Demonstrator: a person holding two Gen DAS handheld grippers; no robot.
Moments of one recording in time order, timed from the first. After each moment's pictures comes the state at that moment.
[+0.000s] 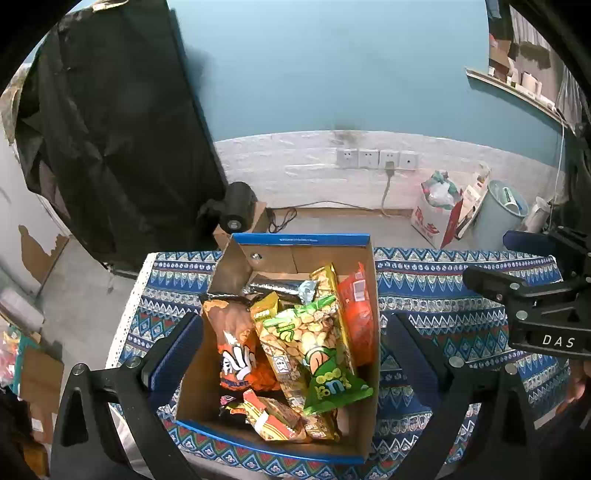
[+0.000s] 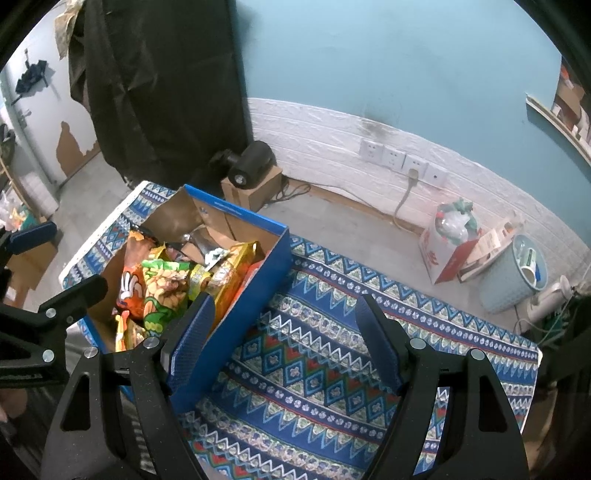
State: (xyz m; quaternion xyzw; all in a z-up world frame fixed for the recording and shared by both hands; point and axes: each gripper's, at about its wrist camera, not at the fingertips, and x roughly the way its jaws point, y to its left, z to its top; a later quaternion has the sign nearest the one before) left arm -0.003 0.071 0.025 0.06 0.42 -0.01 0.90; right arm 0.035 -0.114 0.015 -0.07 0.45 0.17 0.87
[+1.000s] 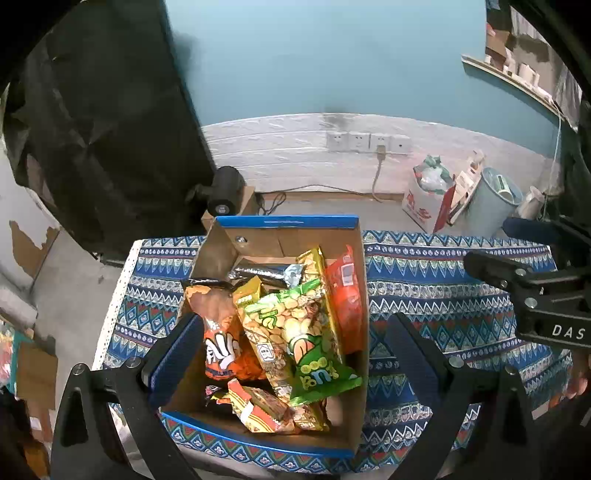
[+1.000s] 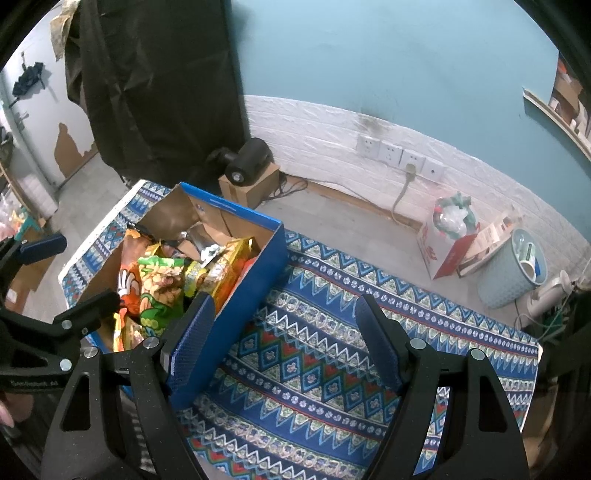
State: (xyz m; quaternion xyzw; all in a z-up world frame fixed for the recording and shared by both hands) left arm 0.001 0.063 0.012 0.07 0.45 -0.03 0.89; right arm 0.034 -0.122 0.014 -0.07 0.46 0.17 0.87
